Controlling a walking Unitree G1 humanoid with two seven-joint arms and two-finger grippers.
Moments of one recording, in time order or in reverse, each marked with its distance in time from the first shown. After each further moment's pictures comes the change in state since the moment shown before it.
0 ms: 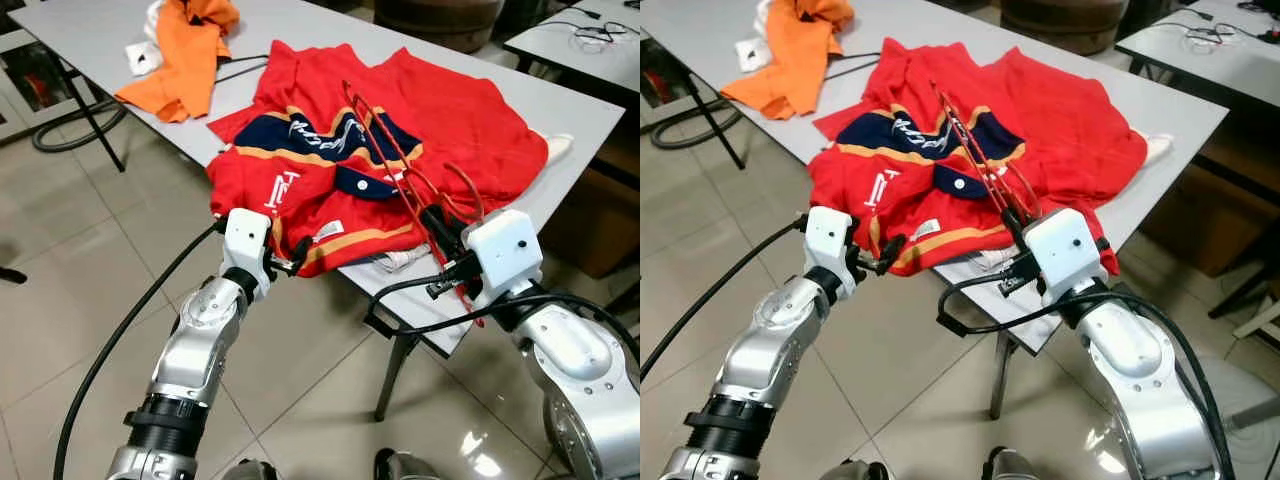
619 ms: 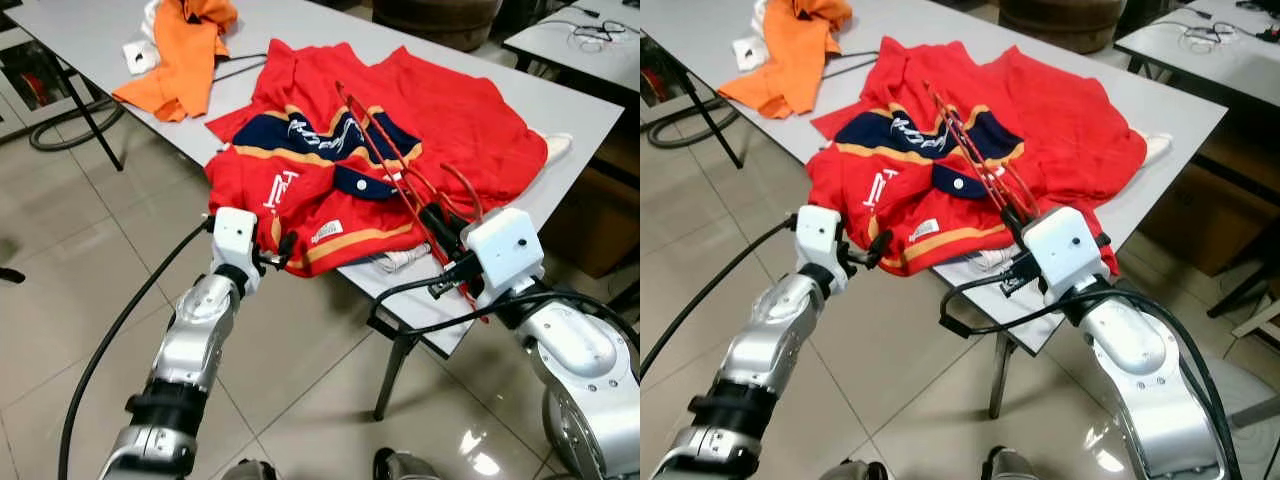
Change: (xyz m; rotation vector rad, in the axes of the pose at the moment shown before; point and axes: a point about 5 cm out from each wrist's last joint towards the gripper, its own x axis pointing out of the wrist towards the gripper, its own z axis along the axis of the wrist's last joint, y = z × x) left arm 0.011 0.015 -0.007 -0.018 0.015 0.029; right arm 0.001 -0.001 0.002 -0.020 -0.008 0.020
